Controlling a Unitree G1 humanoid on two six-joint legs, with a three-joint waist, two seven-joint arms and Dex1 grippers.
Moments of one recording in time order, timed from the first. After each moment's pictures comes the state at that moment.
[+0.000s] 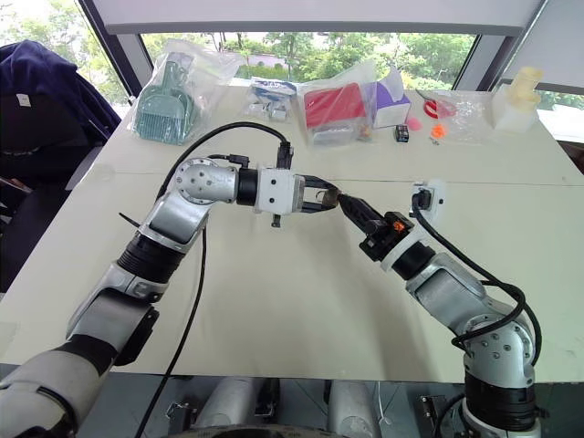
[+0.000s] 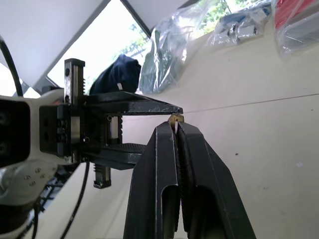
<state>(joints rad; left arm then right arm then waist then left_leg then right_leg) -0.90 0.33 -0.35 0.21 0.06 -0.21 -1.08 -0.14 -0.41 -0.26 -0.55 1.39 0.77 -0.02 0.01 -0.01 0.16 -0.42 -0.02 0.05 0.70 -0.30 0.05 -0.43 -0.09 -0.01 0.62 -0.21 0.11</state>
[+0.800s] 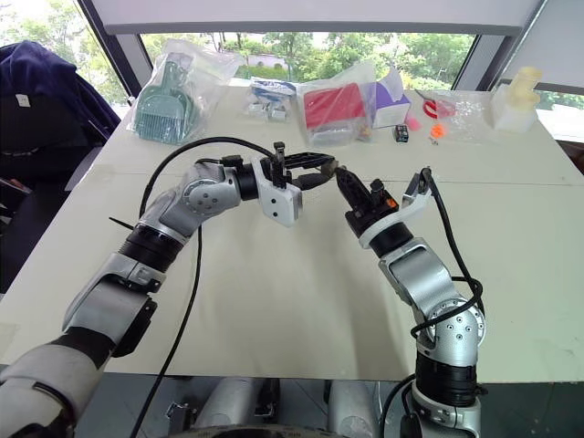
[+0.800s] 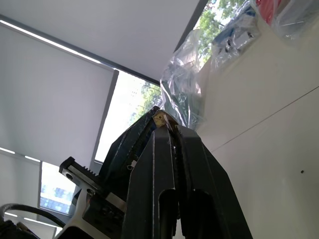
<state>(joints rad) -0.95 0.35 -0.35 0.50 0.50 -0.78 -0.48 -0.24 -0.15 -0.21 -0.45 1.65 0.58 -0.37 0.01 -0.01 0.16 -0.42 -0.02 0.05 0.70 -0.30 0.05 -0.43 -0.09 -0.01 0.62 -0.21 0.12</state>
